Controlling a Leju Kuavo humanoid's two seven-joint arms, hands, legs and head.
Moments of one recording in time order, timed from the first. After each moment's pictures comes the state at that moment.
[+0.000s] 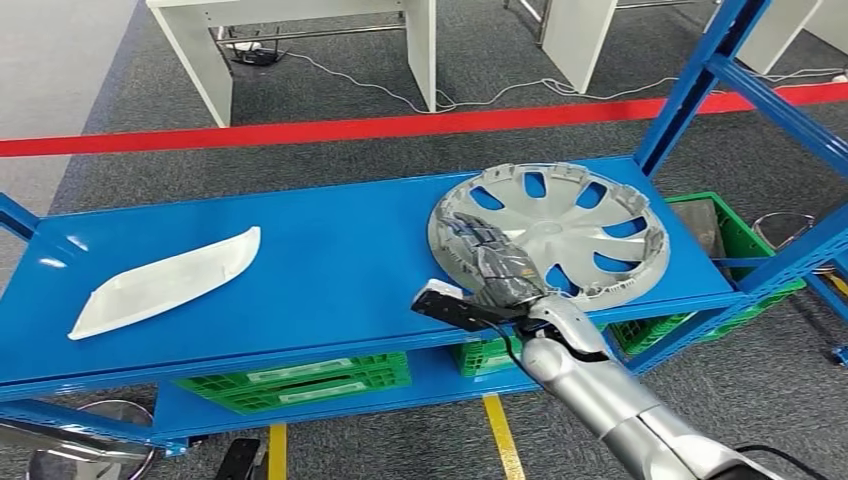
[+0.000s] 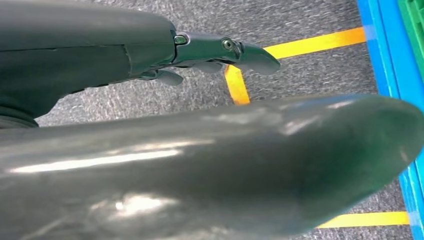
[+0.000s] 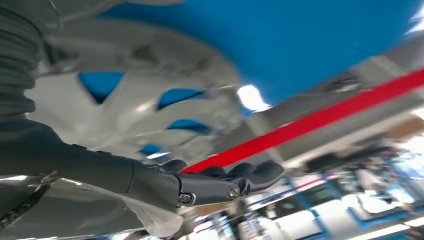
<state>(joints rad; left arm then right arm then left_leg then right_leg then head) -0.15 -0.26 1.03 -0.23 -0.96 0.20 -0.30 -0.45 -0.01 0.58 -1.05 0.88 -0.36 -0.22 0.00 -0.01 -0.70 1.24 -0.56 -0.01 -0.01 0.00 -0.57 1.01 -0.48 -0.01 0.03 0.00</state>
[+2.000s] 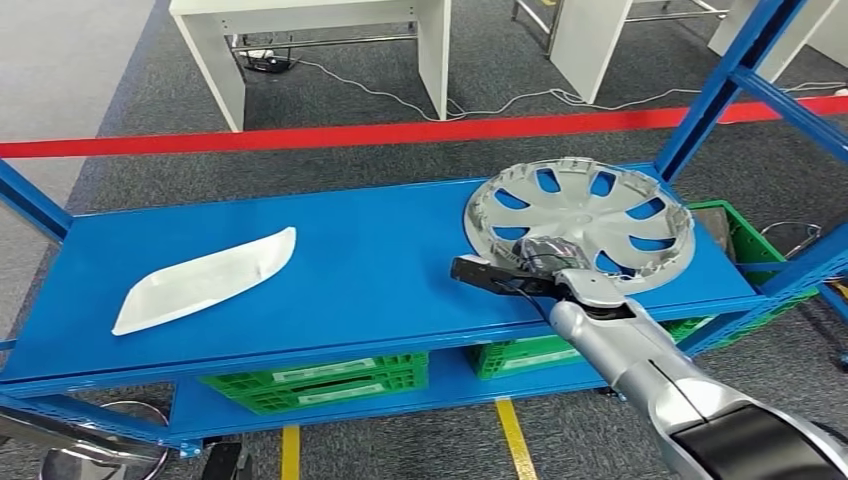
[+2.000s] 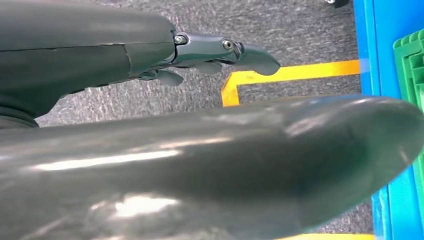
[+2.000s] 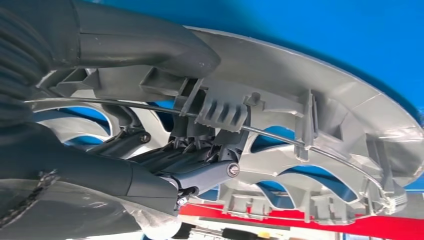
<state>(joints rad) -0.14 -0.24 1.04 -0.23 -0.89 0.23 -0.34 -0.66 -0.04 0.52 -0.68 1.15 -0.05 0.15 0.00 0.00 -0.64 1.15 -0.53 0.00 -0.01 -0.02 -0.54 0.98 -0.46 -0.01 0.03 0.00</state>
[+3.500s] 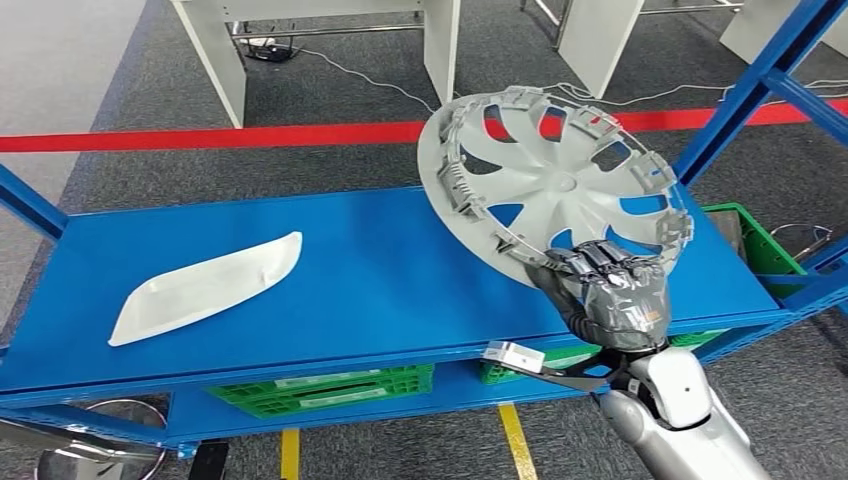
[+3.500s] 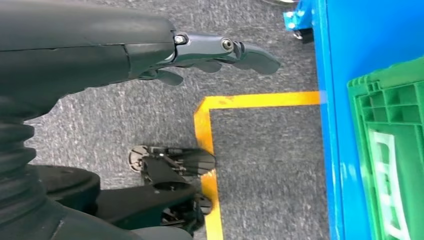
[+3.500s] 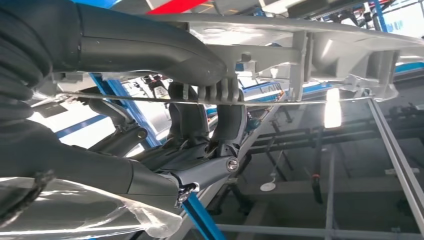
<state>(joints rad) -0.14 -0.24 1.05 -0.22 -0.87 0.28 -0.47 -0.11 -0.17 0.39 -1.65 1.33 -0.68 -0.21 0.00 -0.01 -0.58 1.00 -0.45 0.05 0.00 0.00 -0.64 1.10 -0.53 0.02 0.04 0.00</state>
